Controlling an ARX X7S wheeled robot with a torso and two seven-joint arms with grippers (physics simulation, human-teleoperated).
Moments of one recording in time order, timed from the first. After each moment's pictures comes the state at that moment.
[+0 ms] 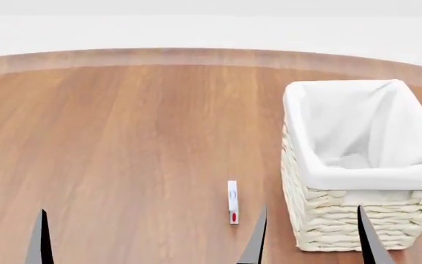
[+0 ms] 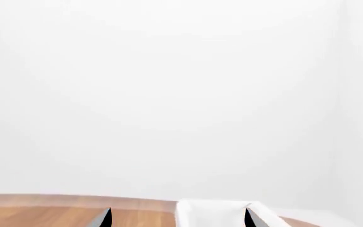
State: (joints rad) left arm 0.17 -0.19 0.17 0.92 -0.03 -0.37 -0.19; right arm -0.13 0.17 -0.17 -0.84 -0.03 0.35 0.25
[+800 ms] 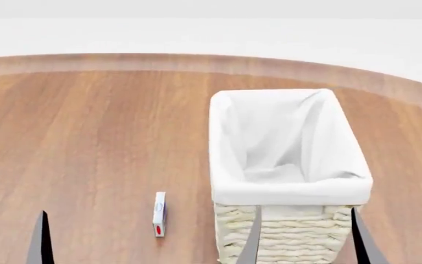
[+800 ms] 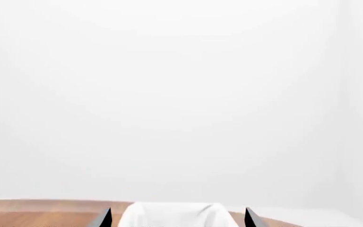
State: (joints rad) left arm 0.16 -0.22 0.18 0.91 -0.08 -0.36 -0.24; right arm -0.14 0.20 -0.17 -0.82 0.03 0.30 0.27
